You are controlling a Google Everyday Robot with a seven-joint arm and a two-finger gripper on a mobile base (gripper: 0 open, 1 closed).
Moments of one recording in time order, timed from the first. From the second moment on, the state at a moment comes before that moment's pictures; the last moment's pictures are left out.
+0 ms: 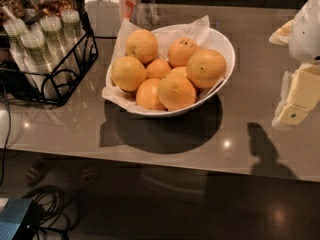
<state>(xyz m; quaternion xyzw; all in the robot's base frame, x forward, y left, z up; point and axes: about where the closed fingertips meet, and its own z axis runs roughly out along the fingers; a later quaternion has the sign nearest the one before) 0.438 -0.217 0.976 -0.60 0.78 -0.03 0.16</state>
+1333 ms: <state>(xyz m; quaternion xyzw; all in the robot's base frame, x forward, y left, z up) 0.489 -0.145 0.986 -0.65 0.73 0.03 0.21</state>
